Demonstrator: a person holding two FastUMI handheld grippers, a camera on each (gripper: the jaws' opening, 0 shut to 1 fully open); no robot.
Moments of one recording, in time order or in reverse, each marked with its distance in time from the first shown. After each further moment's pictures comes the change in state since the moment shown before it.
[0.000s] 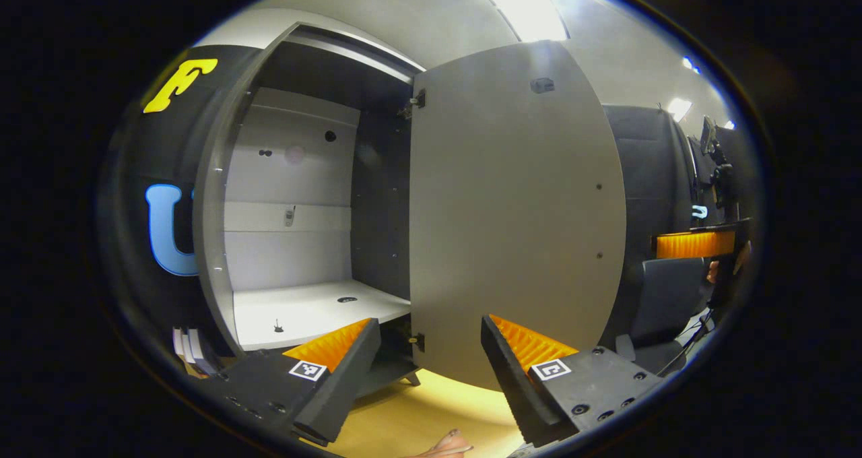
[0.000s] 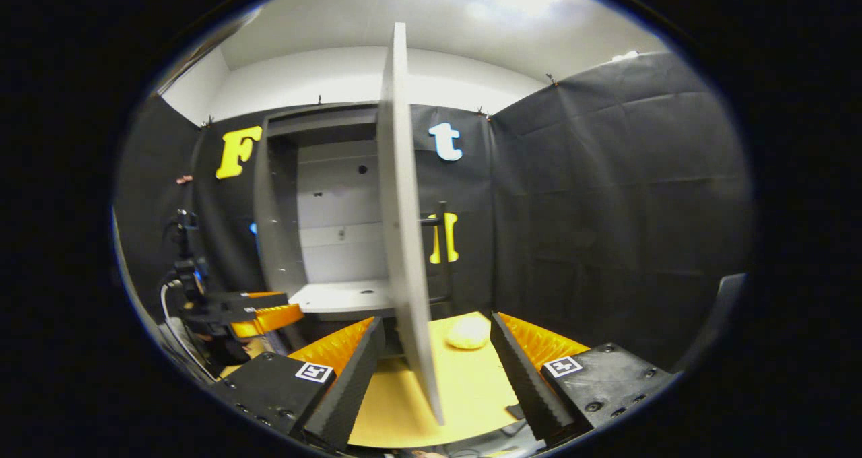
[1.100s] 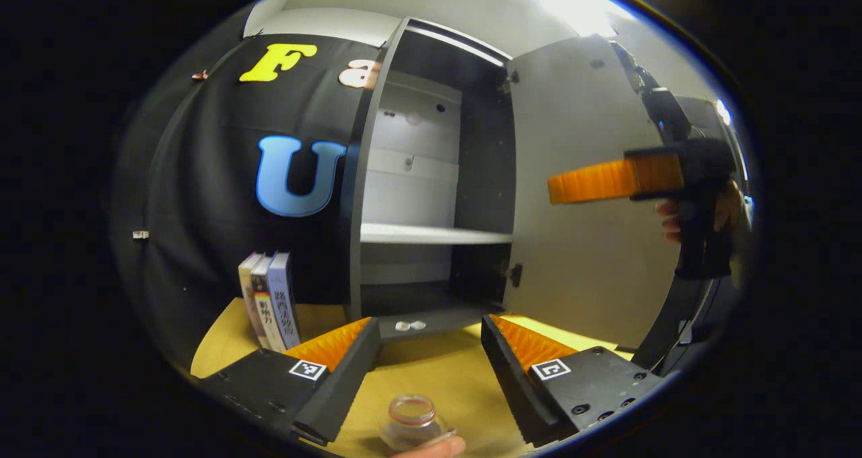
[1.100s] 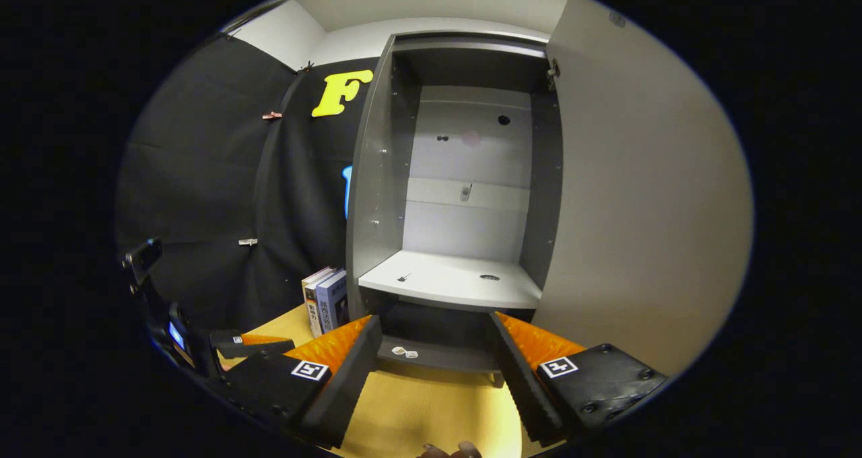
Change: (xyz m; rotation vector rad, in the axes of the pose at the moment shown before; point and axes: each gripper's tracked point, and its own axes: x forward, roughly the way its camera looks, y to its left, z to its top) left arm -0.120 0.086 -0.137 -0.041 -0.012 0.369; right arm 0.117 0.255 -0.101 -0.171 0.065 0.453
